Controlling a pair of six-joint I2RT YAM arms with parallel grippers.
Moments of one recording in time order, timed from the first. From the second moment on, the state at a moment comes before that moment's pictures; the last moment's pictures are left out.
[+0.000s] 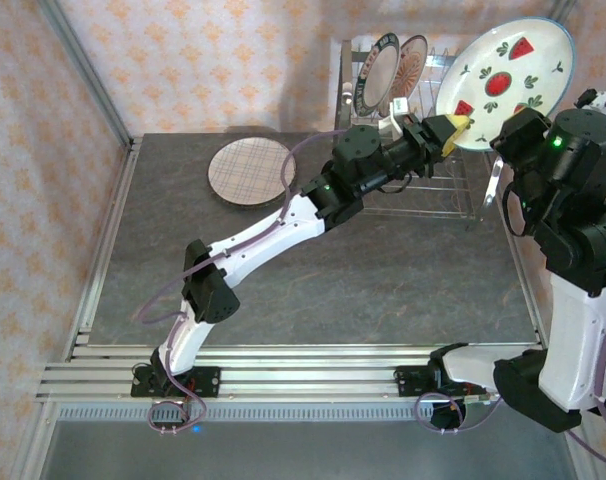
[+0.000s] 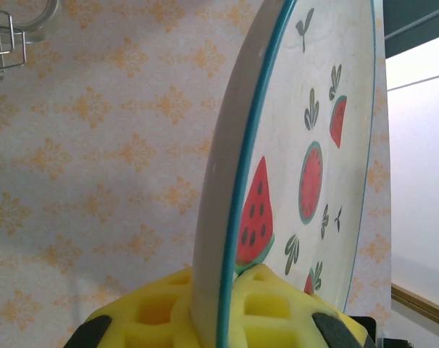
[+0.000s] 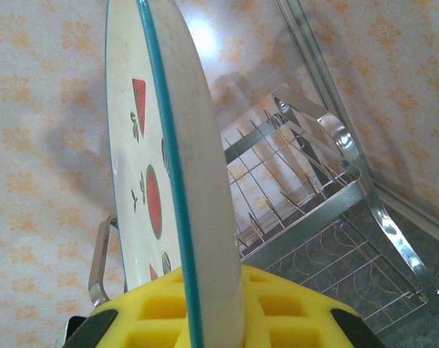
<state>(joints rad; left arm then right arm) -0.92 2.13 2.25 0.20 0.17 -1.66 0.29 1.22 2.19 -1.16 0.49 0.67</state>
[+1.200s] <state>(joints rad) -0.60 1.30 1.41 -0.07 0.32 -1.25 0.30 1.27 2.09 -1.03 -0.09 0.47</state>
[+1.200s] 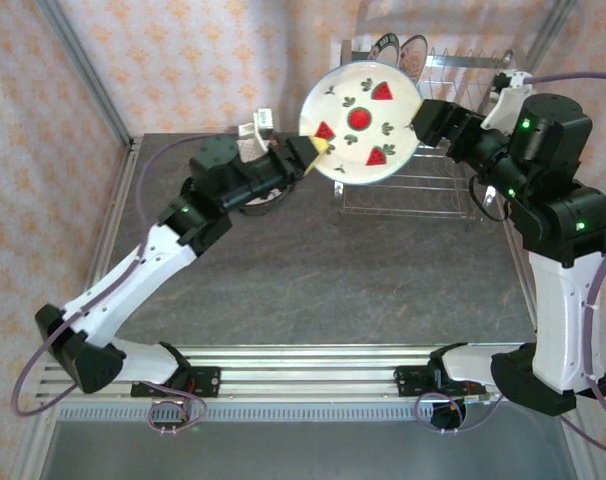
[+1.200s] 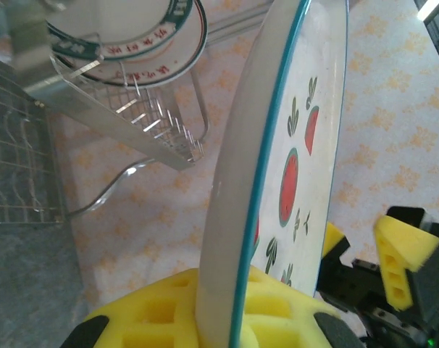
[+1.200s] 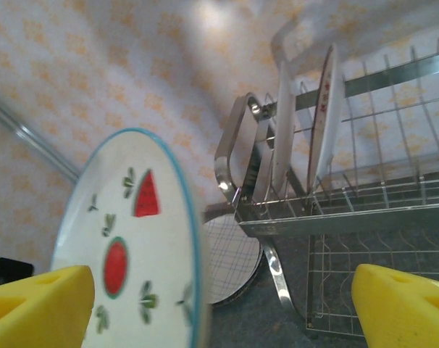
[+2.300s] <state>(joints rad) -0.40 0.98 0.58 -0.21 0.38 -1.07 0.51 1.03 1.43 -0.72 -0.33 0.00</state>
